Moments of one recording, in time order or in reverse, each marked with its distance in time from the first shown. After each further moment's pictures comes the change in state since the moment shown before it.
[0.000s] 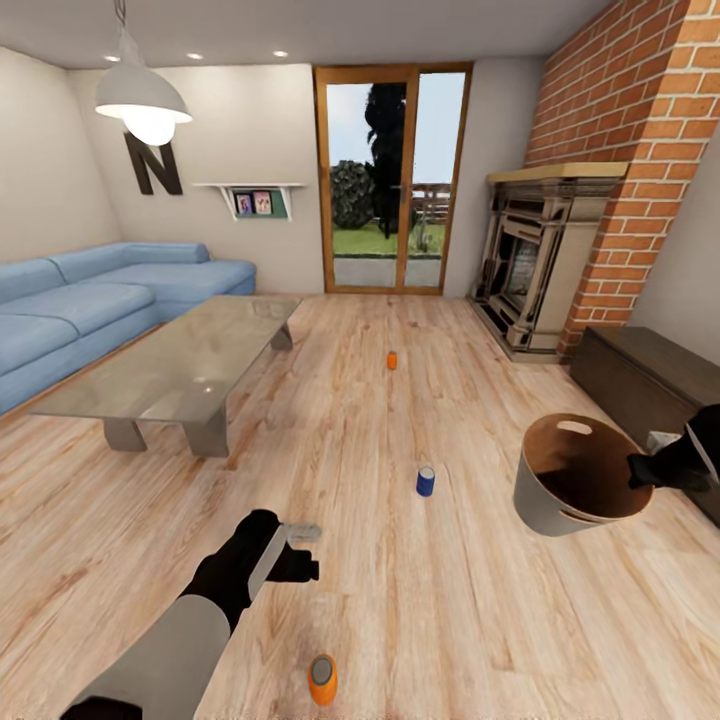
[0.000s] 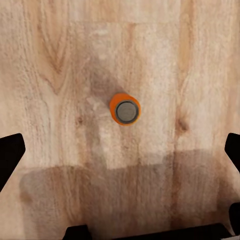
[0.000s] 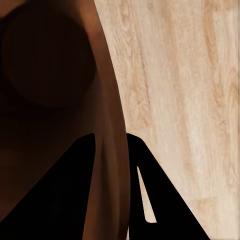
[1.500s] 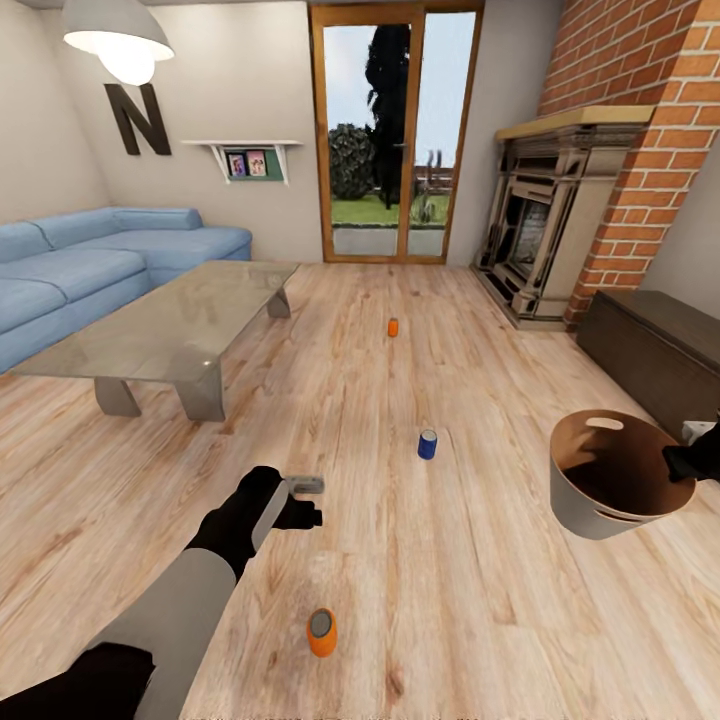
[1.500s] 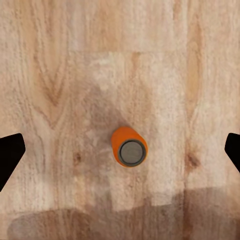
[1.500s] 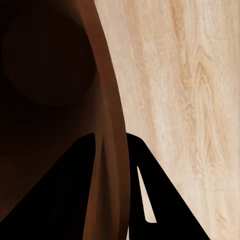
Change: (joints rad) left arm -0.129 -0.004 0.000 -0.014 0.003 -0.015 0.003; right arm -0.085 -0.073 0.128 0.046 0.033 0.002 0.002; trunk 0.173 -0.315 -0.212
